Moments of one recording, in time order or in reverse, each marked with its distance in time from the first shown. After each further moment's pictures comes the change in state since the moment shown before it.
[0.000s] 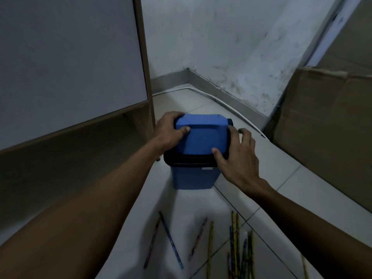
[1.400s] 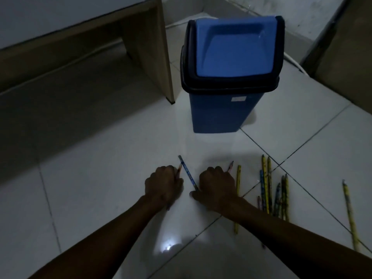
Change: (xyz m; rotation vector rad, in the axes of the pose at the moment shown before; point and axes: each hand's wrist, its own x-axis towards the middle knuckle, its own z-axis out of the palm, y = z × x) left_hand -0.206 -0.196 0.073 0.622 -0.320 -0.348; right_hand -0.184 -0.018 0.159 -0.186 -0.722 -0.081
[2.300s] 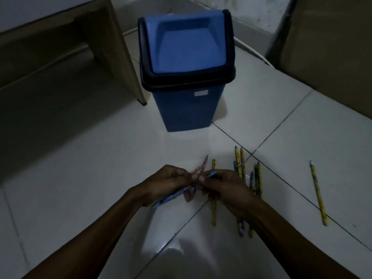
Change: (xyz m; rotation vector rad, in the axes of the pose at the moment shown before) left_hand -0.011 0.058 -0.014 -0.840 -0.657 0.317; right_hand -0.055 0.066 -0.025 1.585 -0.050 0.296
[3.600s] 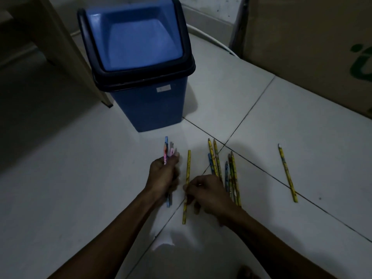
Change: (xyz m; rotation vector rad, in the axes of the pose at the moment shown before) left_hand 0.055 0.000 0.057 -0.414 0.450 -0.052; right_hand -0.019 0.022 -0.012 -0.411 0.191 -0.029
